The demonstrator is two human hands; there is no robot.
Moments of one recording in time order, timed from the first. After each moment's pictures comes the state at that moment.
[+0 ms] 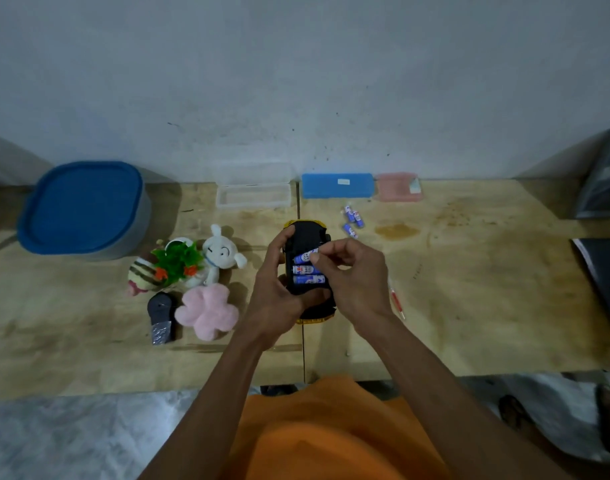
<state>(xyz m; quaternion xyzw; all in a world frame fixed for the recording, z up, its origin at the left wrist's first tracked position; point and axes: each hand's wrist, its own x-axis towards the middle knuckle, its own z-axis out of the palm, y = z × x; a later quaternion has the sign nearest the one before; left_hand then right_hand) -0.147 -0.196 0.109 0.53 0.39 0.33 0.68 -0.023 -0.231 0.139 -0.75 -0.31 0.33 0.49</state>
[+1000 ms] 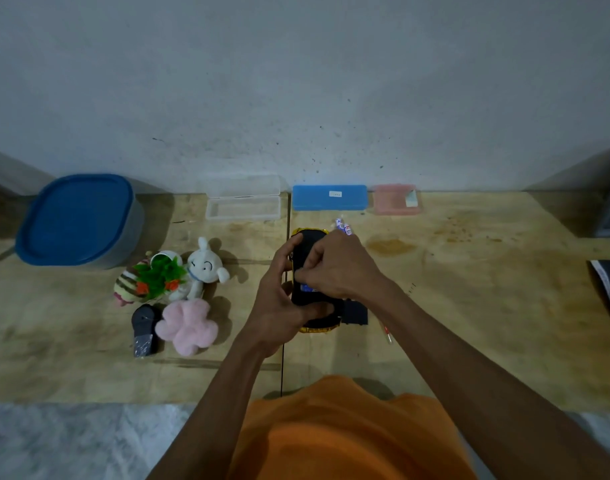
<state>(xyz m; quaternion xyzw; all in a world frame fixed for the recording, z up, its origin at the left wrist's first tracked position) -0.086 -0.188 0.105 0.53 0.42 0.28 0.68 0.055 -0.180 0.151 -0.74 -0.54 0.38 0.16</state>
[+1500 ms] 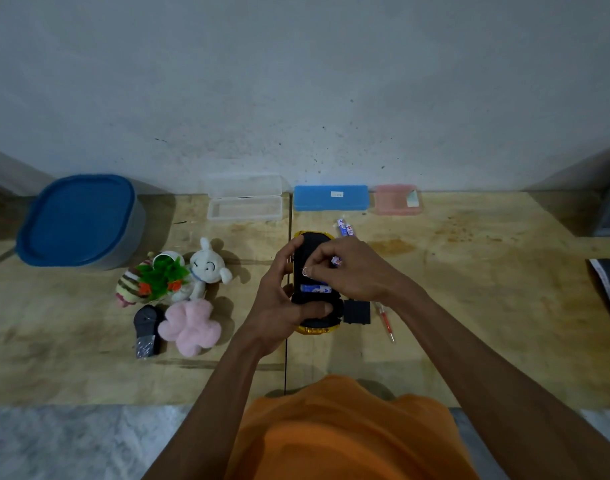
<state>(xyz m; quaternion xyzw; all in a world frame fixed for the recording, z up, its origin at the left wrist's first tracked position) -0.095 -0.184 0.096 0.49 0.42 0.27 0.71 0.074 -0.190 0.141 -0.66 -0.56 0.45 0.23</state>
